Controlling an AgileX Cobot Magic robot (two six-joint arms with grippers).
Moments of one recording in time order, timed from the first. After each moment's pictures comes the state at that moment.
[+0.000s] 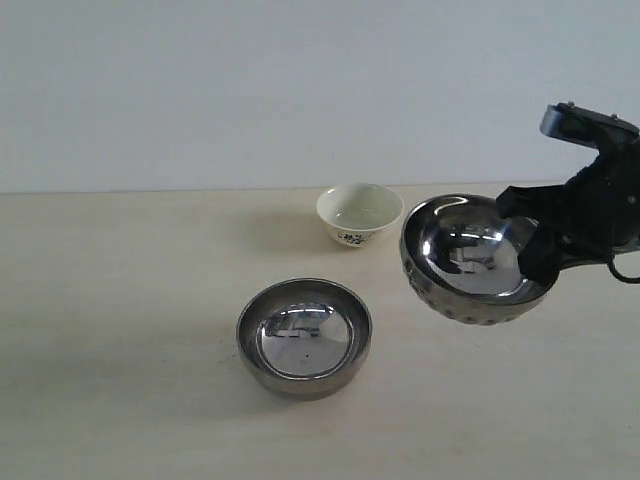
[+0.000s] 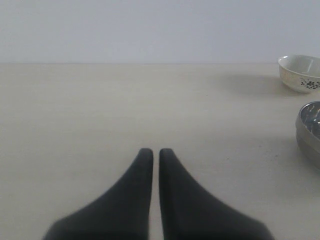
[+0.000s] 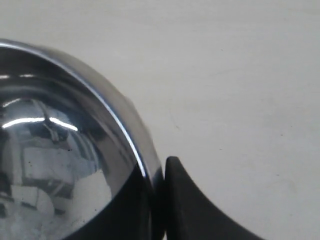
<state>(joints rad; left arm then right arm) -0.01 0.01 0.00 -0.14 0.31 0.13 0.08 1.62 -1.11 0.49 0.78 -0.29</state>
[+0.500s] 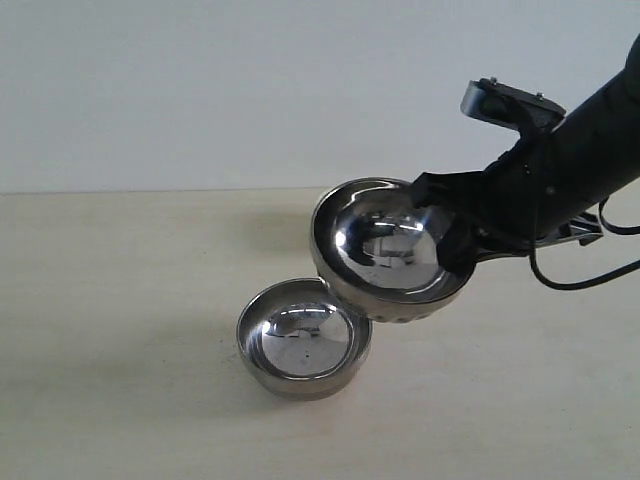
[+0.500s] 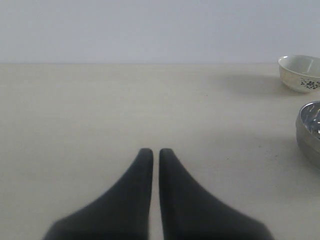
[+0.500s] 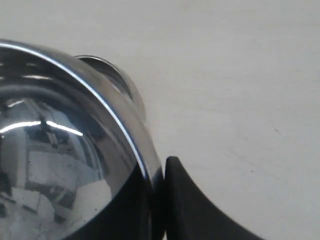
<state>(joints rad) -0.01 0.01 0.00 -0.14 0.31 0.13 0.32 1.56 -1.11 0.48 0.72 -0.11</state>
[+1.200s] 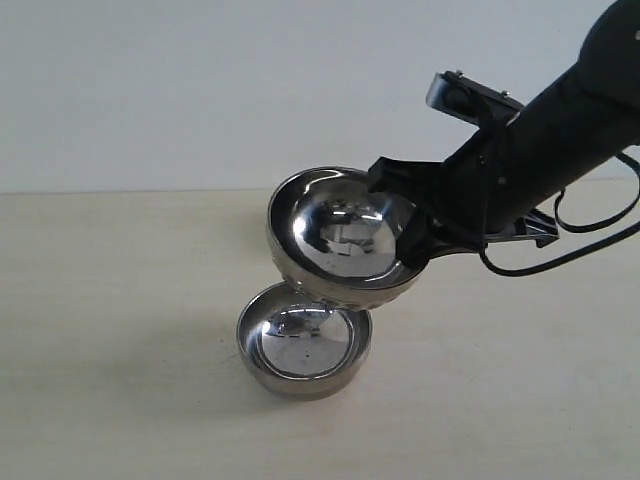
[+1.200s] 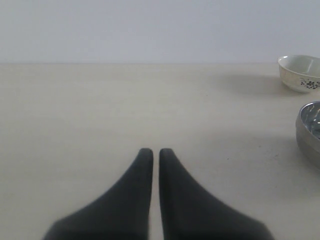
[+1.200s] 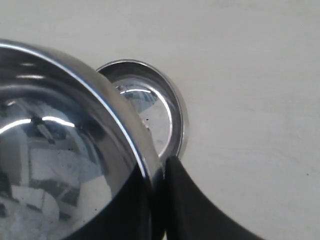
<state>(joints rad) -0.01 0.01 0.00 -0.14 0.31 0.13 0.40 1.60 -1.17 0.51 0.72 0.00</state>
